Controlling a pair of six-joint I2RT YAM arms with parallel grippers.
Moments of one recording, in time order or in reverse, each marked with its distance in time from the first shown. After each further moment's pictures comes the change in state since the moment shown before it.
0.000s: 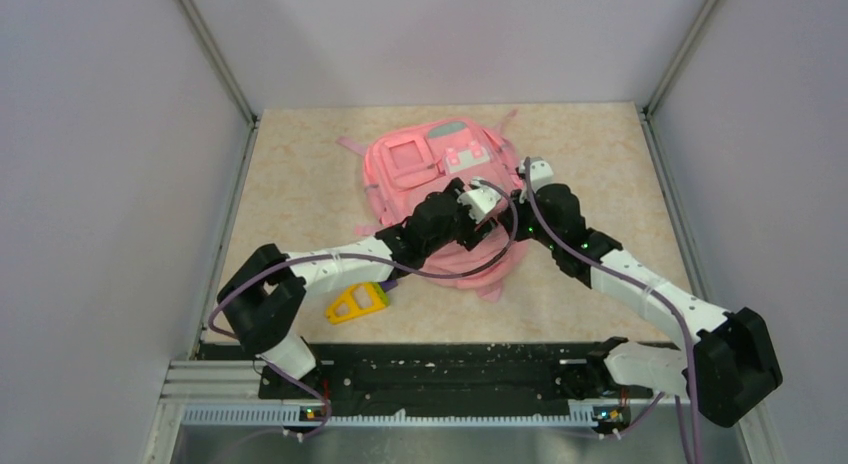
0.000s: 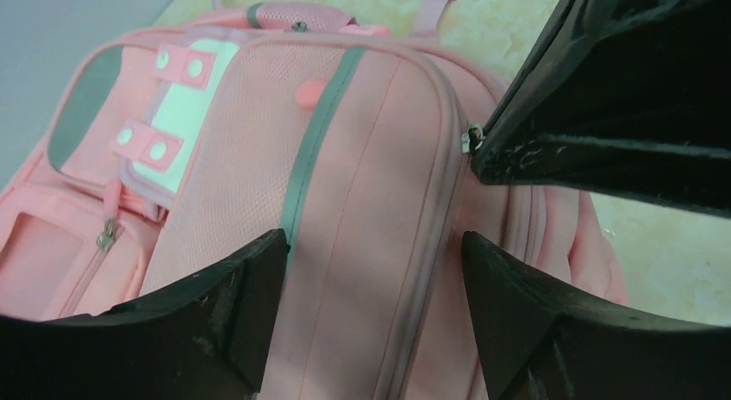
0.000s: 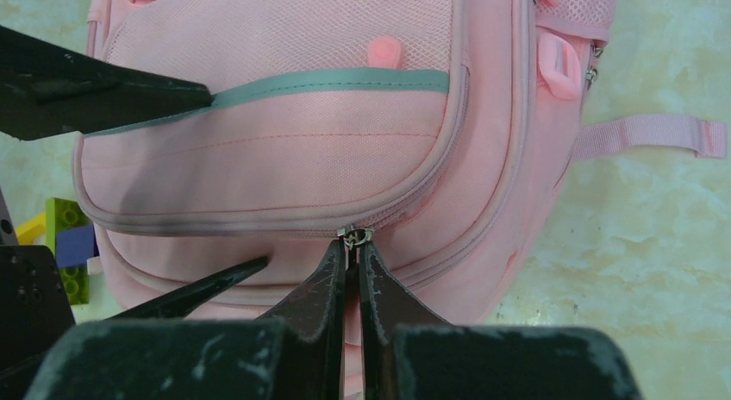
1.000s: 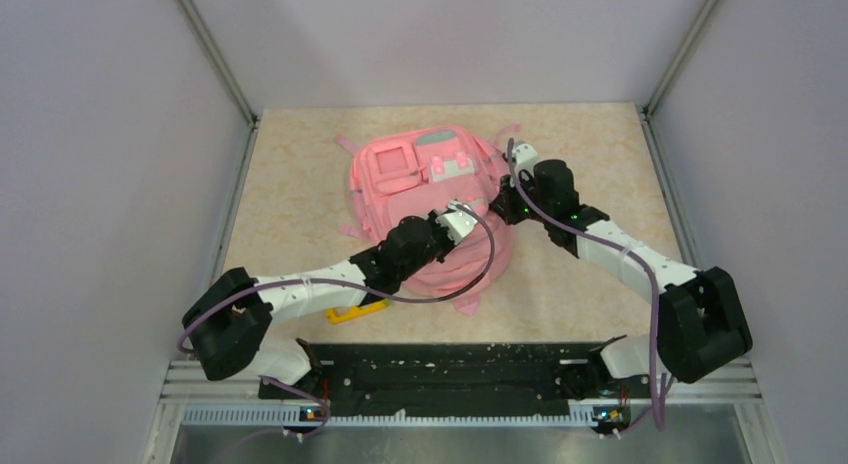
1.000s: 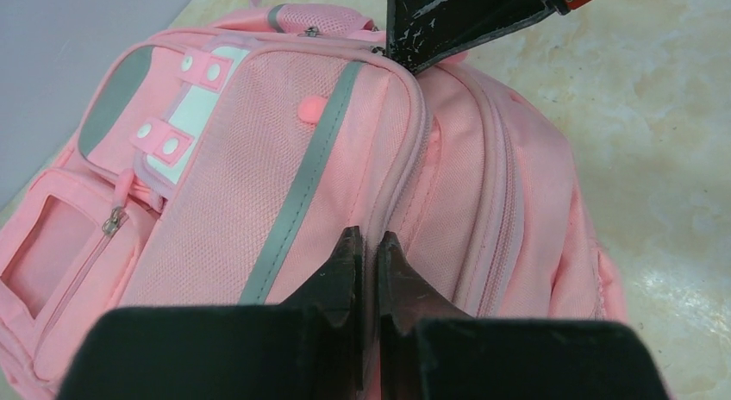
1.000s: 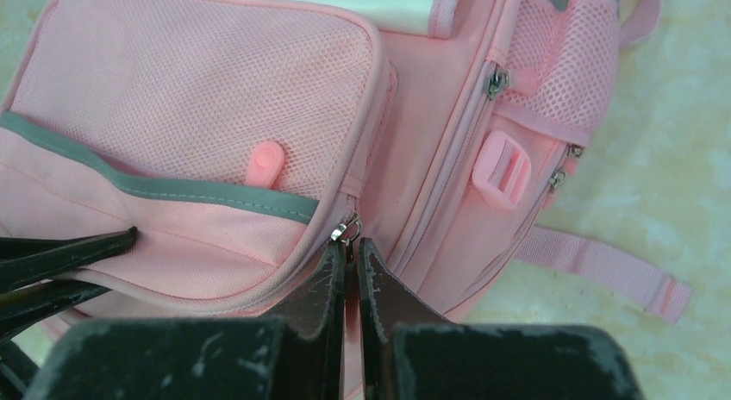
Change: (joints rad) left arm -0.037 -0.179 -0.229 0.098 -0.051 0.060; right arm -0.126 0.205 0.126 0.023 -0.238 -0.138
